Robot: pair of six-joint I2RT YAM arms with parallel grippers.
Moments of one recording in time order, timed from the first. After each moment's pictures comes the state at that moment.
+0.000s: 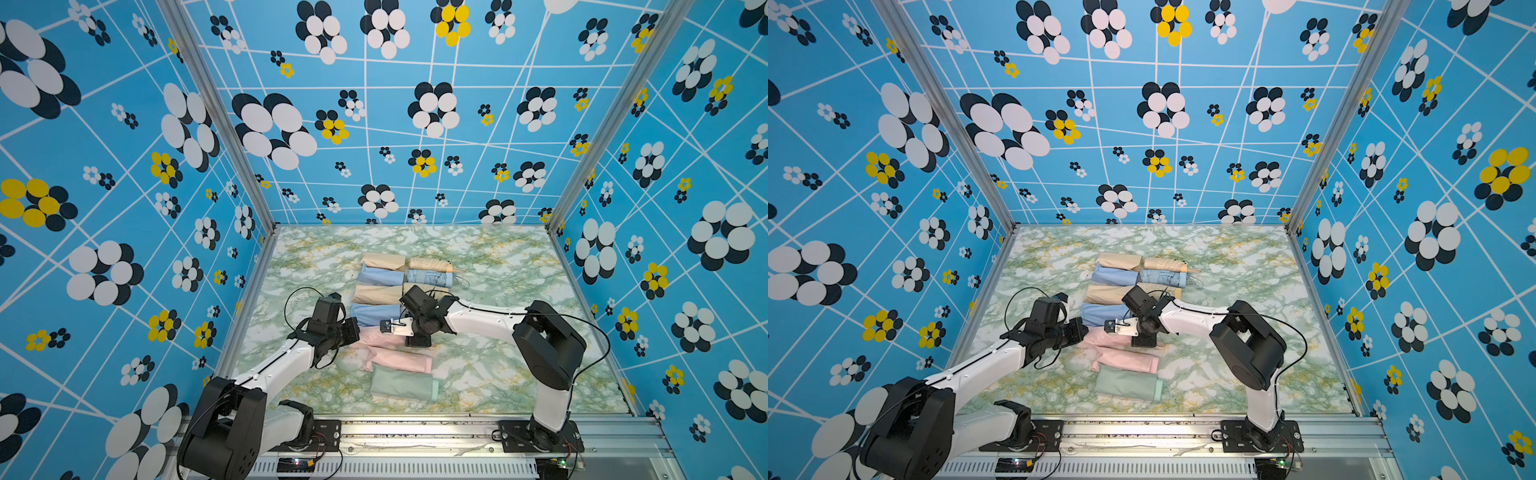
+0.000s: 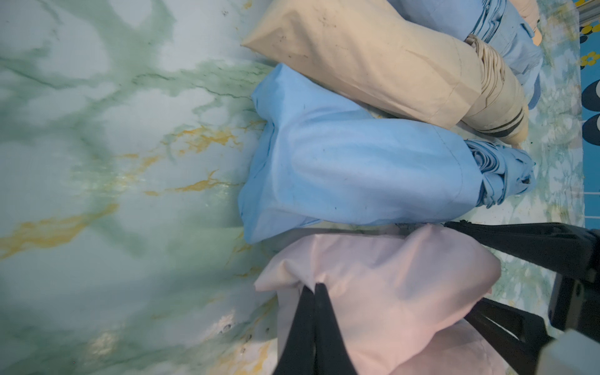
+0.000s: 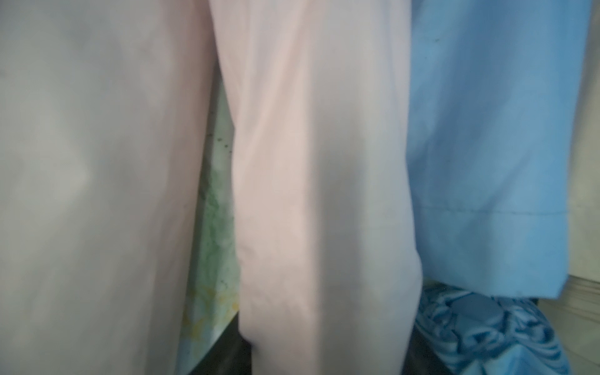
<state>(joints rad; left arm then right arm) -0.28 1.21 0.47 -0.16 0.26 -0.56 0.86 1.89 1.19 -0.47 -0.08 -0.77</state>
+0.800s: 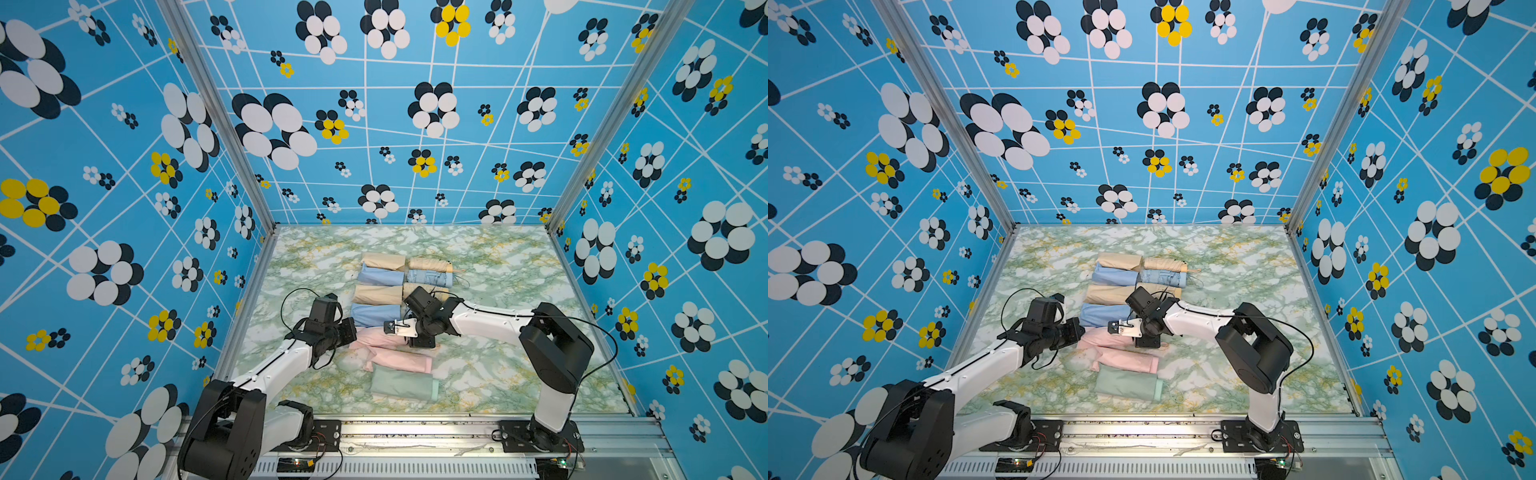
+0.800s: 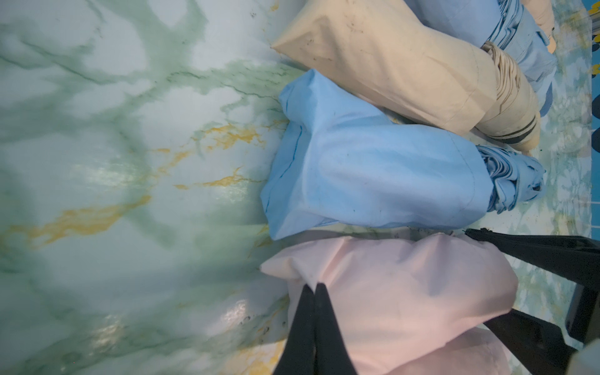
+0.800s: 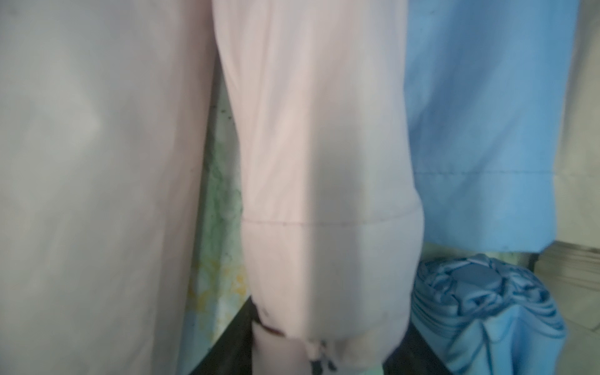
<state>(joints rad) -0.25 1.20 0.48 -0.19 0.26 -0.55 0.85 1.85 1.15 -0.47 -0.06 -0.78</state>
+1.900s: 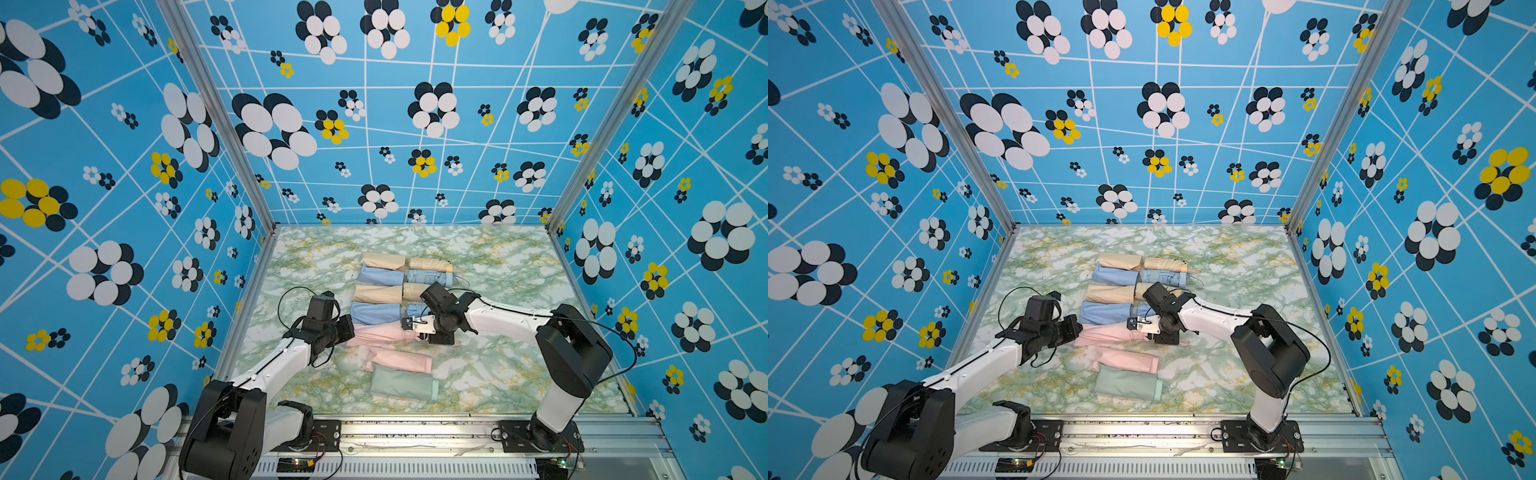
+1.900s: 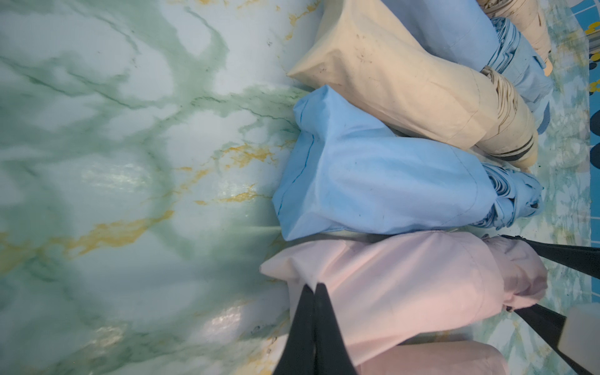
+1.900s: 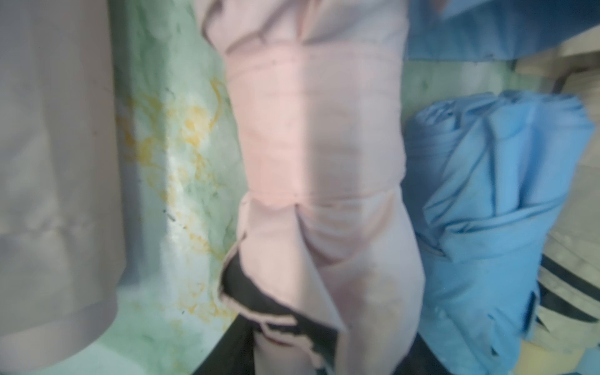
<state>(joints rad) -0.22 1.20 0.49 -0.18 0.25 -0.55 0.75 1.77 1.08 -0.58 0.04 -0.83</state>
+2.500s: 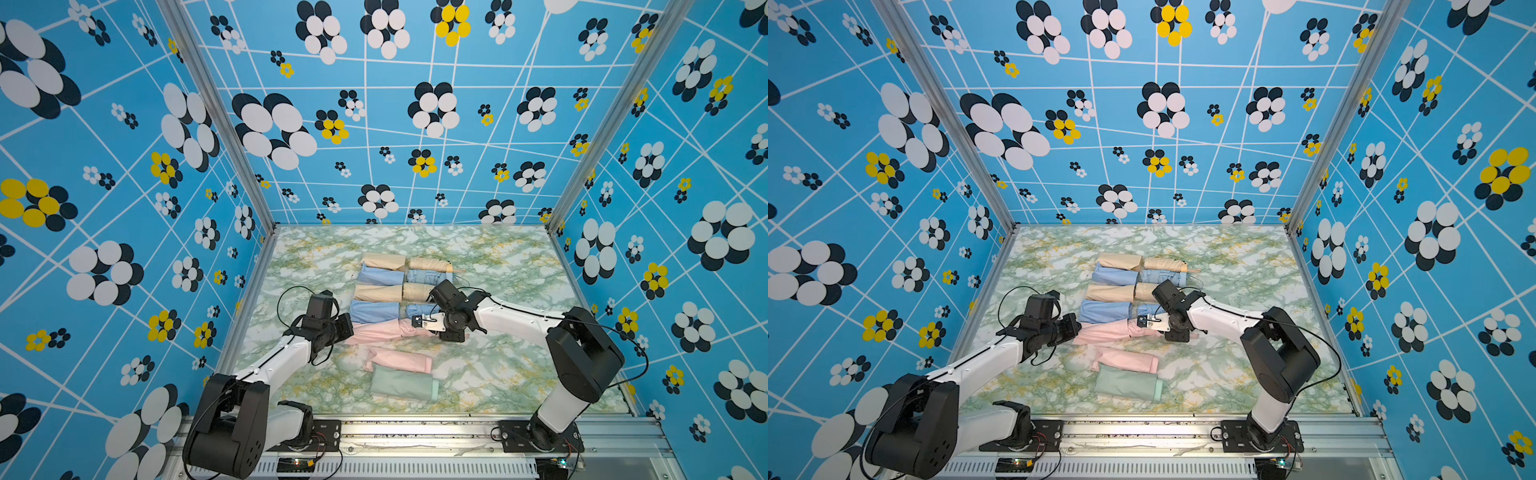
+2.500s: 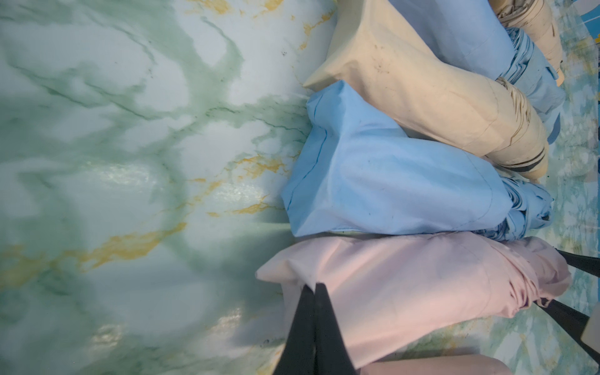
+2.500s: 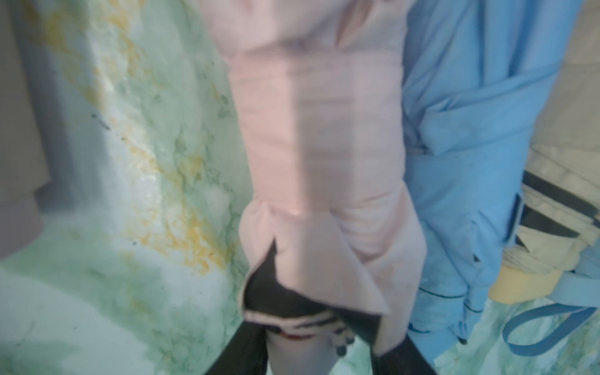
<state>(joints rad) -0.20 1.24 0.49 -0.16 0.25 -0.56 0.70 1.71 1.04 -0.60 0.11 -0.88</state>
